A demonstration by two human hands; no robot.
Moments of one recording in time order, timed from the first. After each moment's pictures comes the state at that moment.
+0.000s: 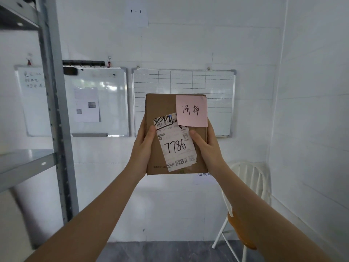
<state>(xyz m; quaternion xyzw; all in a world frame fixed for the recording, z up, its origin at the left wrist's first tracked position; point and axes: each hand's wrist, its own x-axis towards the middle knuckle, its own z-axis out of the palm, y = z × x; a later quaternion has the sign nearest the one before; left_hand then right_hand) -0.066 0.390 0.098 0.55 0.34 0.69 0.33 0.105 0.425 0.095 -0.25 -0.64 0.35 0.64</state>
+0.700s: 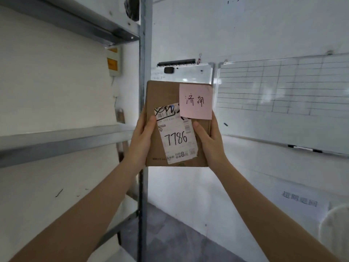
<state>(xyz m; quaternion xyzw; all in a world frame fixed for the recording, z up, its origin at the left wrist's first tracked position) -0.099 0.311 0.089 0.41 0.47 0.77 0.09 0.020 0.434 0.091 -0.02 -0.70 0.50 0.52</state>
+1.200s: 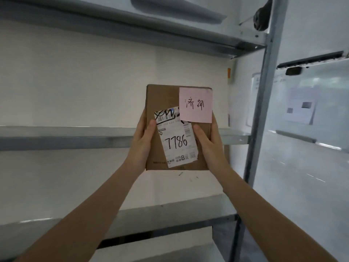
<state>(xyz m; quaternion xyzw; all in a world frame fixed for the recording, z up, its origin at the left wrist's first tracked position) -0.112 0.045 0.083 0.24 0.58 0.76 -0.17 -0.094 0.214 0.085 0.20 -0.68 0.63 0.32</state>
